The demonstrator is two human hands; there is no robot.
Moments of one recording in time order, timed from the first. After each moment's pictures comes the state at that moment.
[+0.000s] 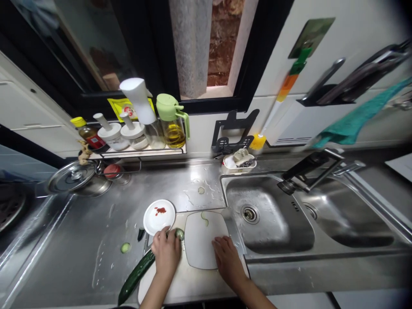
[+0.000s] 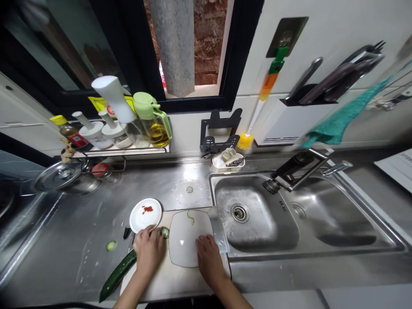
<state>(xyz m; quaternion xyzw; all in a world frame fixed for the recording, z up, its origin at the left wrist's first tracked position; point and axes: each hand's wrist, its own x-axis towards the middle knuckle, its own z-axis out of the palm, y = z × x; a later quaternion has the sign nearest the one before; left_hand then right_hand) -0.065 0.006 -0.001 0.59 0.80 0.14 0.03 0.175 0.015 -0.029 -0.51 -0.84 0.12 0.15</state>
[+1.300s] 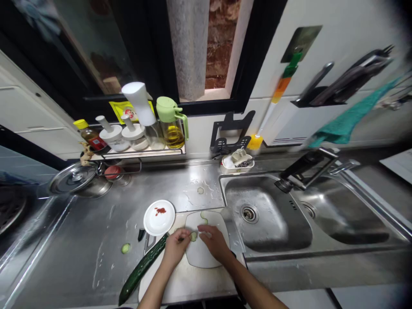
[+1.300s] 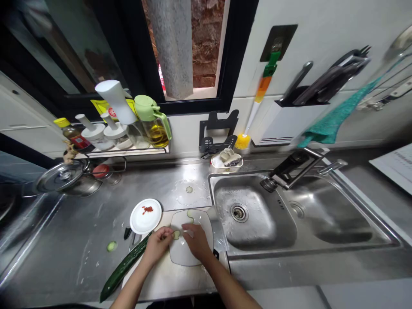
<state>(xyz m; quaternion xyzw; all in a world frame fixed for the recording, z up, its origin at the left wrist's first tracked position) -0.050 0.027 0.014 0.44 0.67 0.37 0.48 0.125 0.064 0.004 -0.55 -0.63 0.48 0.26</state>
